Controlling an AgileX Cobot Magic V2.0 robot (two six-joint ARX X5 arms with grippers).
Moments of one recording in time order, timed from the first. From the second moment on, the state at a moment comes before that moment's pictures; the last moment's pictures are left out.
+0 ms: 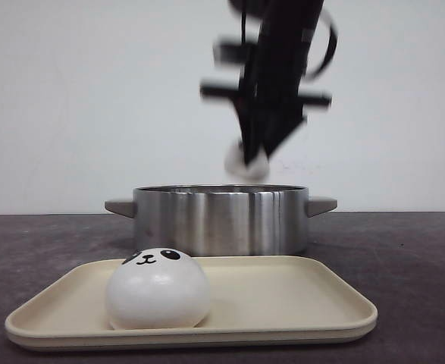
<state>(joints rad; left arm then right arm) -0.55 0.82 1.63 -1.04 -0.06 -0.18 0.59 1.92 1.61 -0.75 0.07 0.18</state>
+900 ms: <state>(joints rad) -0.55 0.84 1.56 -1.13 -0.04 -0.21 0.59 1.95 1.72 -0.91 0.07 0.18</state>
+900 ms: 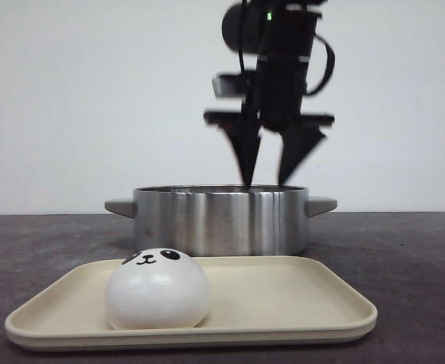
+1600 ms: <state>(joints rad) -0.69 1.15 0.98 -0.80 0.21 -0.43 0.91 1.26 1.78 -0.87 0.30 0.20</state>
